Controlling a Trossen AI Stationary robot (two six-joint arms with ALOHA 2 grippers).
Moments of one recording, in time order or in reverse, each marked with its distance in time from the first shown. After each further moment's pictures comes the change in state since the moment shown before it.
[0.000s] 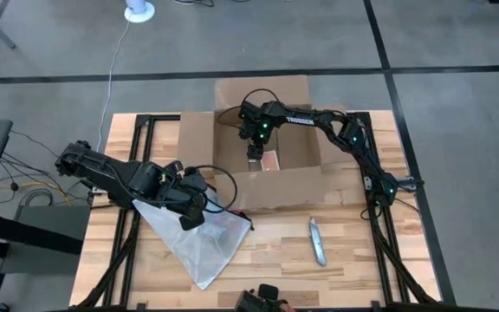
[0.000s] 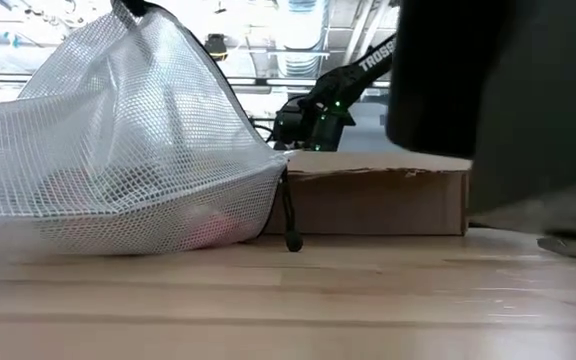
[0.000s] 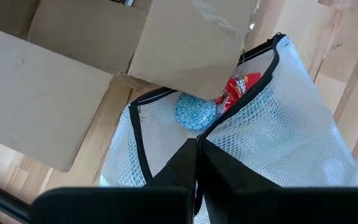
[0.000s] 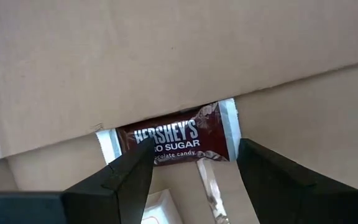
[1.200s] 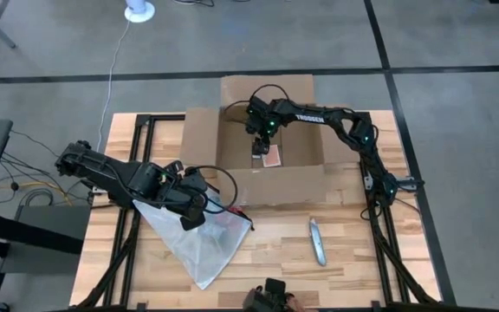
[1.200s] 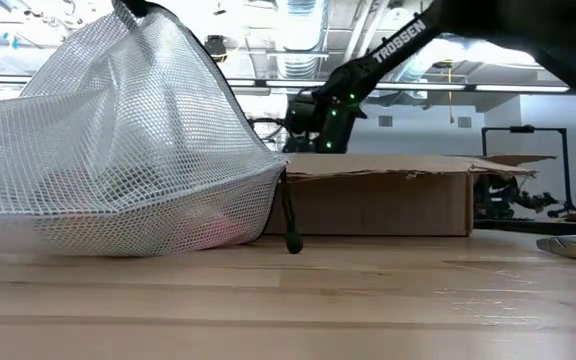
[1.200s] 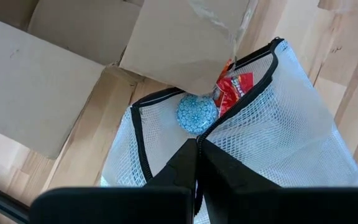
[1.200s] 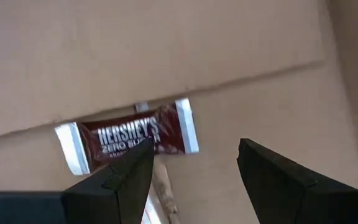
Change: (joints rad) left arm -0.004 0.000 0.000 0.007 -0.014 0.000; right arm -0.034 -0.126 -0.154 0.112 0.118 -0.022
